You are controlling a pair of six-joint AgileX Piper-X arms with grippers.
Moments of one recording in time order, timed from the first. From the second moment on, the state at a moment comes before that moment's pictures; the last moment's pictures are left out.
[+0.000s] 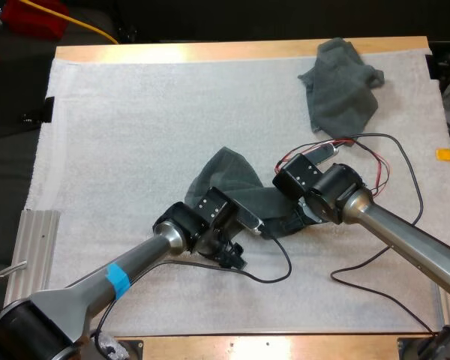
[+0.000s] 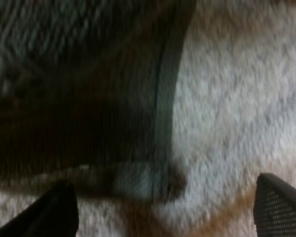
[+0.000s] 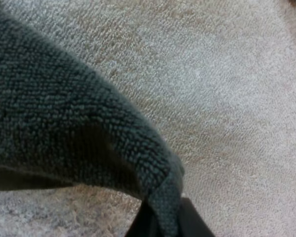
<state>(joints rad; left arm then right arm) -0.67 1.50 -0.79 0.72 0.04 -1.78 0.75 1.56 -1.16 1.14 0.41 -1.63</state>
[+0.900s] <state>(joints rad) -0.67 1.59 -0.81 0.68 -0.01 -1.79 0.75 1.56 -1.16 1.14 0.41 -1.63</state>
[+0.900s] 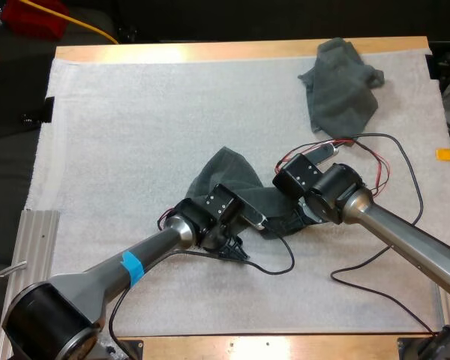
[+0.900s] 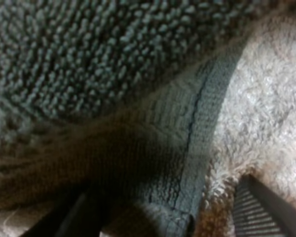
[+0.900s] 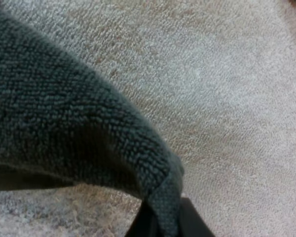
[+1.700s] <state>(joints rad) -0.66 1.59 -0.87 0.82 -0.04 -1.67 0.75 1.56 -1.16 1.14 0.41 -1.63</state>
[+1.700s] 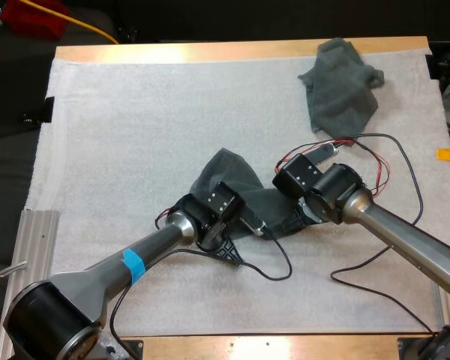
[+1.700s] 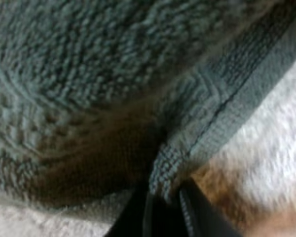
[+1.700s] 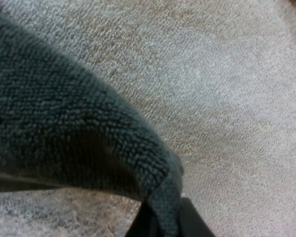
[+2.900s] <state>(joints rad) -0.55 1.21 -1.32 1.30 -0.09 -1.57 0.80 1.29 -1.42 1.28 0.39 -1.68</state>
